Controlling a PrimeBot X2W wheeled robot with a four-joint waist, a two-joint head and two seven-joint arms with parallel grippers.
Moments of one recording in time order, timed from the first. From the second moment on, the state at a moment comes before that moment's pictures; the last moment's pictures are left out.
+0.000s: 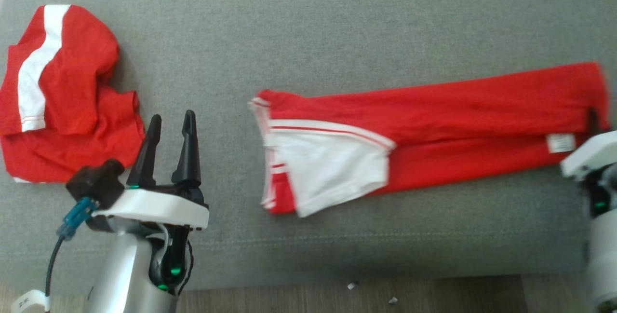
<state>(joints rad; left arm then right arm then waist) -0.20 0.04 -0.14 0.25 -0.43 -0.09 -0.25 -0.60 -0.24 -0.34 0.94 0.06 0.12 0.04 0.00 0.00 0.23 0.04</state>
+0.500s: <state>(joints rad) -0.20 0.04 -0.15 0.24 -0.46 -0.08 -0.25 -0.63 -0.23 -0.42 0.89 -0.09 0.12 0.06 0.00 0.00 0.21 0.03</state>
